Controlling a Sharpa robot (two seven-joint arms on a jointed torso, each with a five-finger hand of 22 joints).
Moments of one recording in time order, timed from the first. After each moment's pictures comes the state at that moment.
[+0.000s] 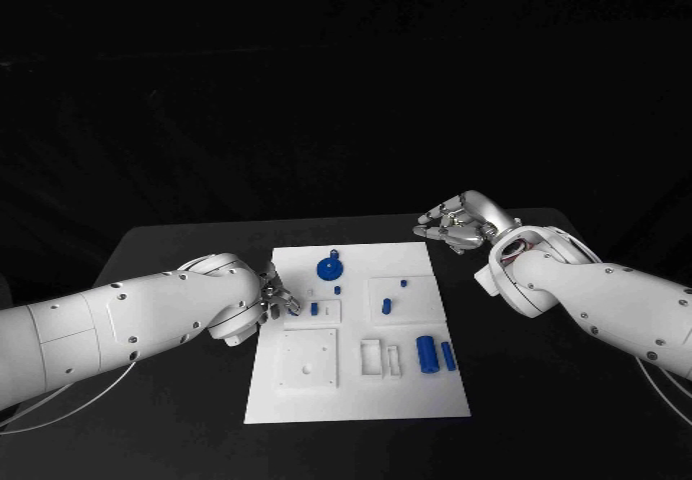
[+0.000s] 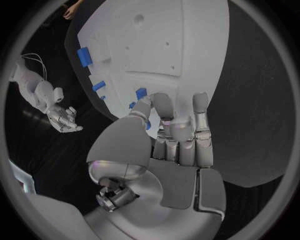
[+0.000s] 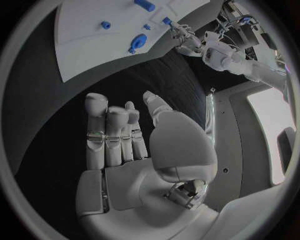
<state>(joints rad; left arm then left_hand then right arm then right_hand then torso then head) 1.33 -0.63 -0.24 1.33 -0.94 -0.18 -0.64 1.16 0.07 0.09 -0.18 0.62 1.25 0.06 0.10 0.40 1.50 -0.06 0.77 0.36 1.40 -0.13 1.30 0.57 0.03 1.20 -0.10 0.48 1.31 1.07 -0.83 0.20 1.40 -1.18 -0.48 -0.04 1.24 -0.10 0.15 0.02 0.34 1.13 0.08 0.07 0.06 1.23 -0.02 0.99 1.01 1.43 -0.08 0.97 0.92 0.08 1.47 -0.10 0.55 1.31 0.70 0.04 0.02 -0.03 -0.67</state>
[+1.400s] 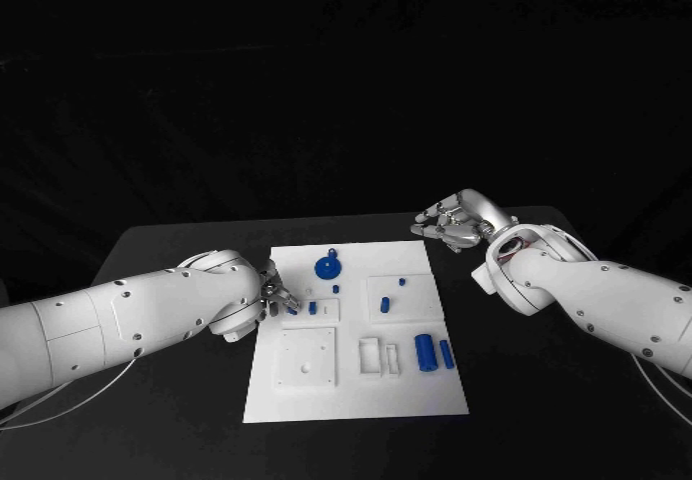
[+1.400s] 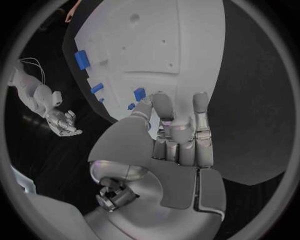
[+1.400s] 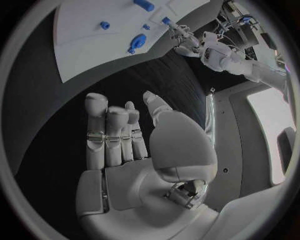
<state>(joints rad) 1.33 -0.61 -0.24 1.30 -0.96 -0.14 -0.64 1.18 0.09 0.02 -0.10 0.47 1.25 0.06 0.13 0.44 1.50 -0.06 0.78 0.37 1.41 -0.13 1.31 0.59 0.03 1.21 -0.09 0.48 1.31 1.07 -0.83 0.20 1.40 -1.18 -0.48 -0.04 1.24 -0.10 0.15 0.02 0.34 1.13 0.08 0.07 0.06 1.23 -0.02 0.99 1.01 1.43 -0.08 0.97 0.92 0.08 1.47 -0.10 0.55 1.31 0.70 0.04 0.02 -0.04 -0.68</state>
